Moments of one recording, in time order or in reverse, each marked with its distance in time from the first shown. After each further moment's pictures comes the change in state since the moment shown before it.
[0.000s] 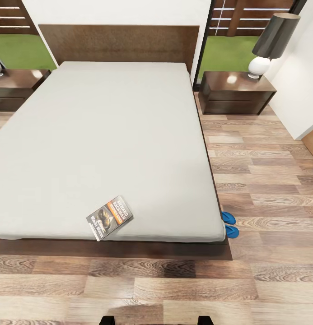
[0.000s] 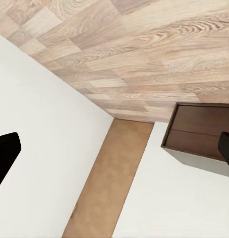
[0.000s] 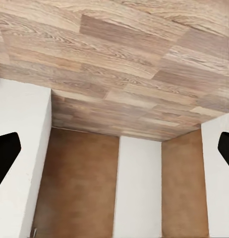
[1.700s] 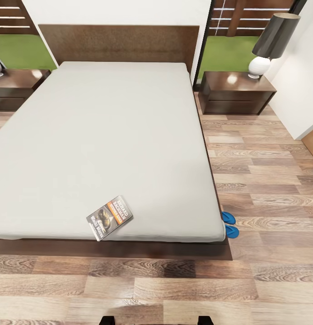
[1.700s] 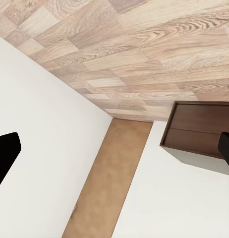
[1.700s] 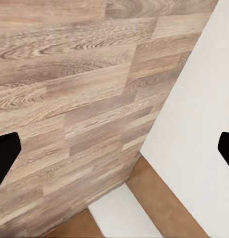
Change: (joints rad) left arm 0.012 -0.002 -0.001 0.000 -0.002 -0.008 -0.003; right arm -0.136 -0.087 -0.424 -0.193 0.004 0.000 -0.286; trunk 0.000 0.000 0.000
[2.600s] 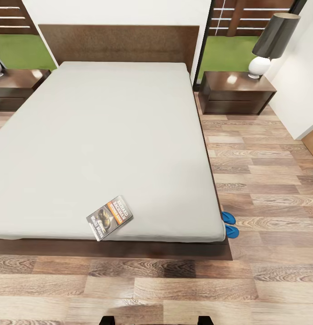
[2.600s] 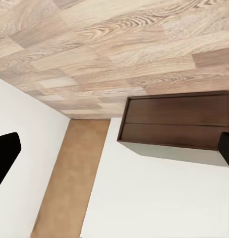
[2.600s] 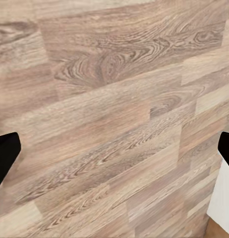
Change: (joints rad) left arm 0.028 -0.002 0.005 -0.001 0.009 -0.024 -0.211; right arm -0.293 -0.005 -0.021 -0.021 -0.085 -0.002 0.110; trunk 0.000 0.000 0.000
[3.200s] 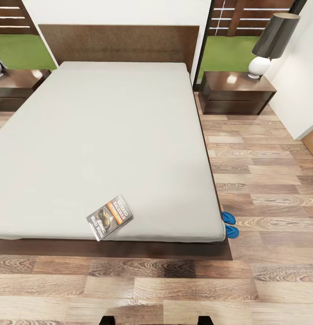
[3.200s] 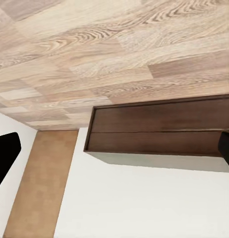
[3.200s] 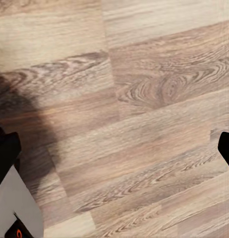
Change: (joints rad) left arm 0.009 -0.063 0.008 0.000 0.005 -0.039 -0.079; right arm -0.049 -0.010 0.000 -0.003 -0.039 0.000 0.242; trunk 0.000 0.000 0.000
